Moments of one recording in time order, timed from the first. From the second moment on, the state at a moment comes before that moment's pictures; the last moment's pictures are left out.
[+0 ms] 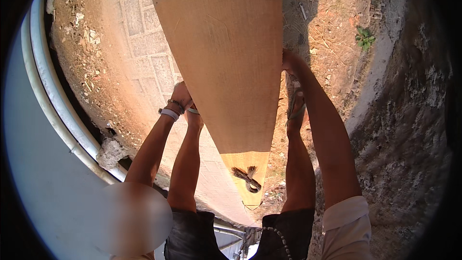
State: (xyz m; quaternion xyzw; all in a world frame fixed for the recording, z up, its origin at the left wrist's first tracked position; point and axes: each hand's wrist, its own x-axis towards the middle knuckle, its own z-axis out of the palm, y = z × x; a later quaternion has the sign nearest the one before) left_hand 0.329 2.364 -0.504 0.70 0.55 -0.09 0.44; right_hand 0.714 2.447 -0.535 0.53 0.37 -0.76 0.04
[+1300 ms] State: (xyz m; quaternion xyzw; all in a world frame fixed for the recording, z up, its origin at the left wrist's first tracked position) left_hand 0.623 2.322 -0.261 -0.17 0.75 0.36 0.53; right_hand 0.783 2.328 -0.377 0.55 -0.13 -0.82 -0.10
